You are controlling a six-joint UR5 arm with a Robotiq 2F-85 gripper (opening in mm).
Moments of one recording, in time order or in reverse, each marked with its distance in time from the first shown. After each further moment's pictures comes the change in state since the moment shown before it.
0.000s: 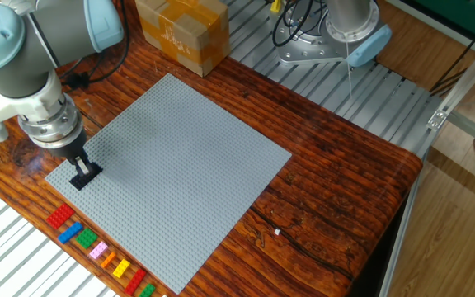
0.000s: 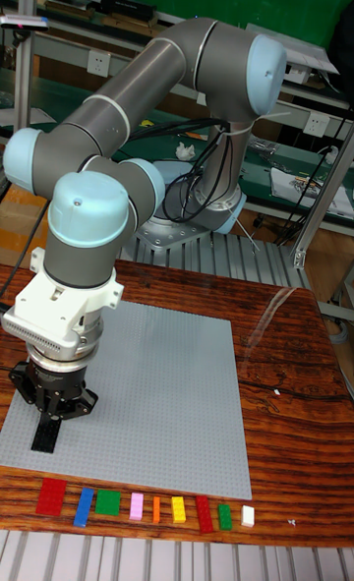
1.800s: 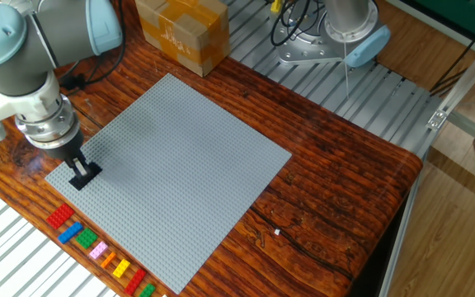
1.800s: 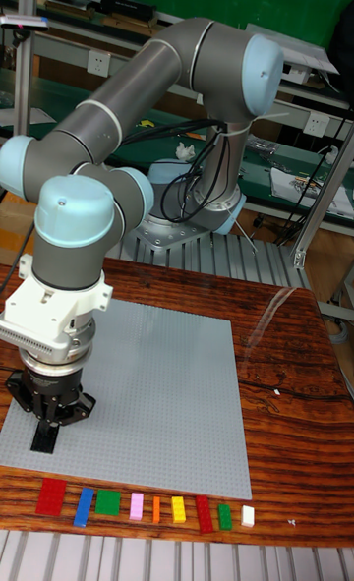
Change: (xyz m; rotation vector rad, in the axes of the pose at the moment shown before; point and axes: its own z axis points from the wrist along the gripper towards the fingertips) arm -0.017 0.000 0.011 -0.043 -0.050 -0.040
